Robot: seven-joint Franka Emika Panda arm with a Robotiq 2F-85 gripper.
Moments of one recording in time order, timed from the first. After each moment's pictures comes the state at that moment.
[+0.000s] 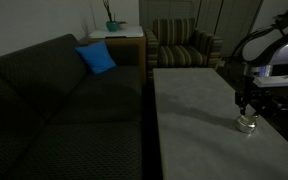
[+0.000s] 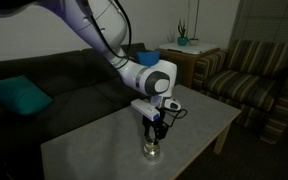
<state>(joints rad) -0.06 1.46 -0.04 -1.02 0.02 2.20 0.10</state>
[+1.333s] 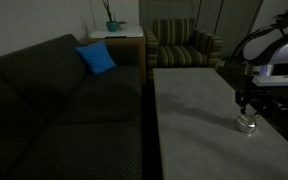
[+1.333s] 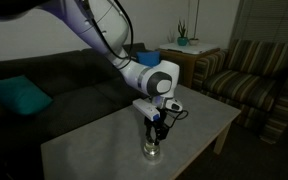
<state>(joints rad) -0.08 1.47 -0.04 -0.99 0.03 2.18 0.15</state>
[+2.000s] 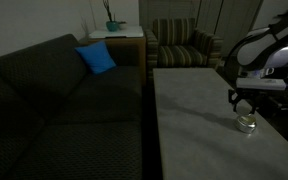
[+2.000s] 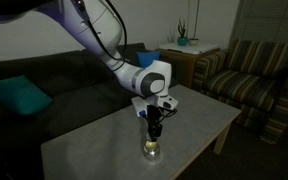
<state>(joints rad) -0.01 1.48 -0.08 -1.01 0.05 2.30 0.52</state>
